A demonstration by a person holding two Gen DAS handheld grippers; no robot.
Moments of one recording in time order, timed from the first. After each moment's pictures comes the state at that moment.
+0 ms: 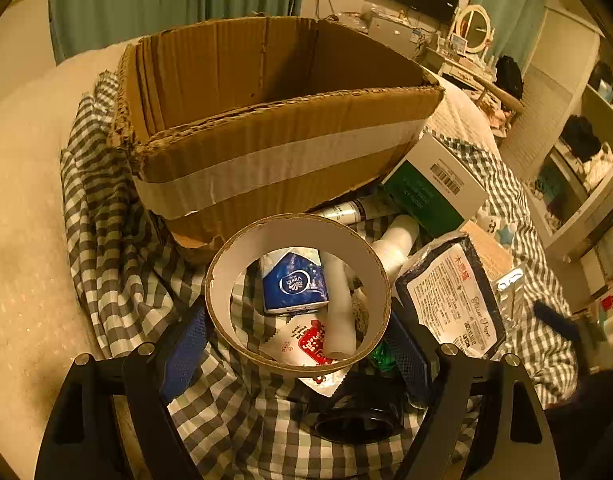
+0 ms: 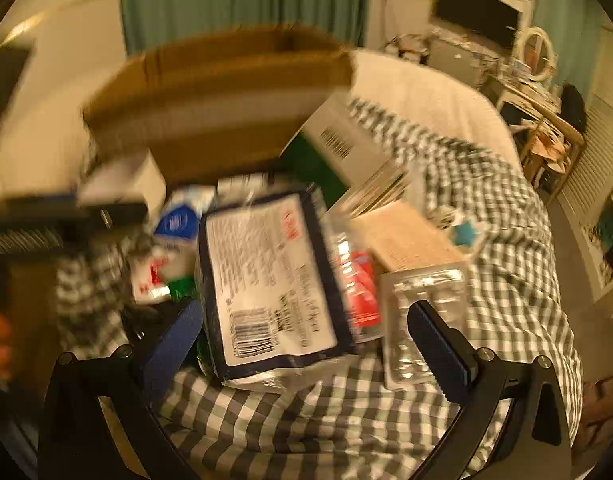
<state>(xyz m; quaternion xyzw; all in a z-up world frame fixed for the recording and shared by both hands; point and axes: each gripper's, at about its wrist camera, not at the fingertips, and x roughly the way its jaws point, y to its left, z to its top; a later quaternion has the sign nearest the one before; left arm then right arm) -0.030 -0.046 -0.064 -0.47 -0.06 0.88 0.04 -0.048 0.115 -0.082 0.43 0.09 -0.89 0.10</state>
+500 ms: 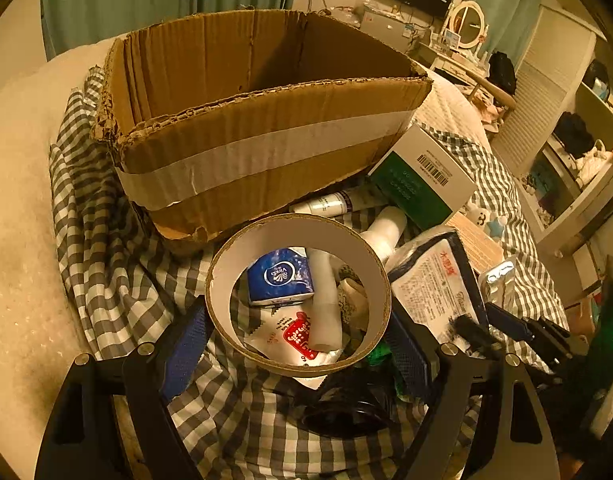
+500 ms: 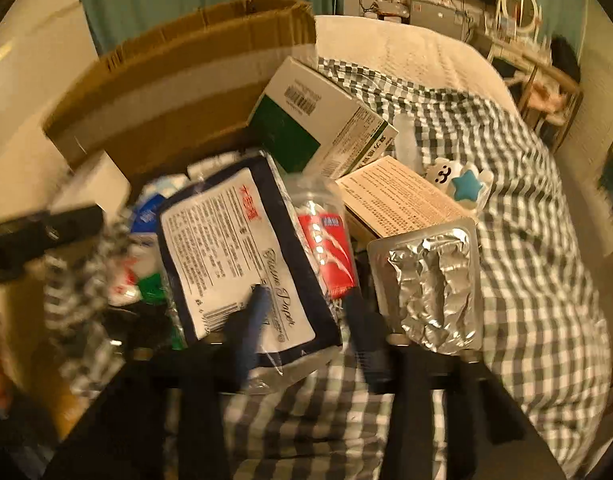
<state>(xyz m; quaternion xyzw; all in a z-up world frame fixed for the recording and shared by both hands) -0.029 -0.028 -0.065 -0.48 -0.06 0.88 0.05 -0.059 0.150 -0.101 0.47 0.00 -0.88 0.09</state>
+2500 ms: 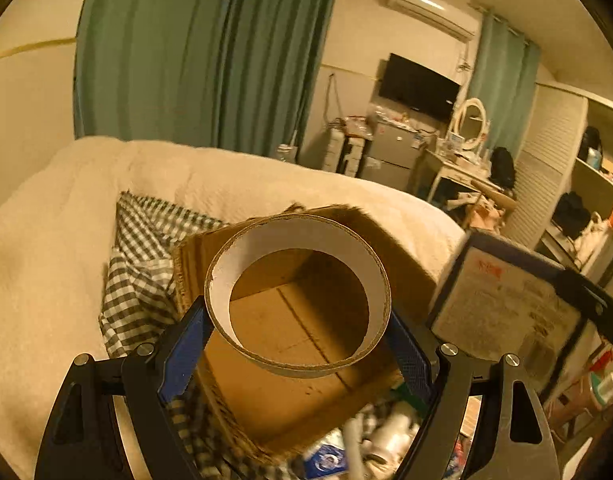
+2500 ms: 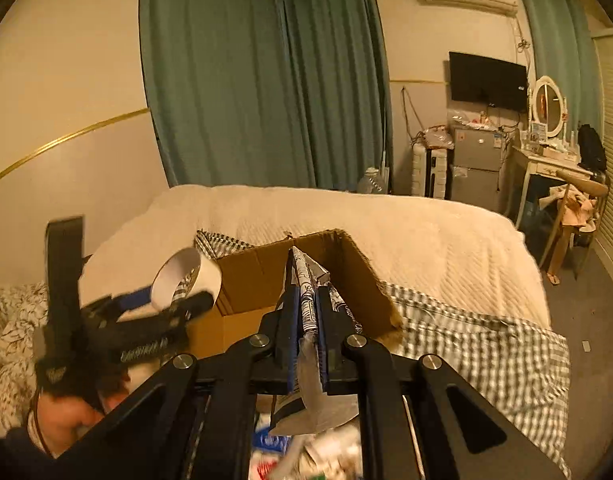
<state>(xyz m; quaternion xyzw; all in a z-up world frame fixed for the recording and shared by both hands) -0.113 -0.114 0.054 -0.31 -0.10 0.95 0.02 -0.128 0.066 0.108 0.26 -0.02 -0.95 0.18</state>
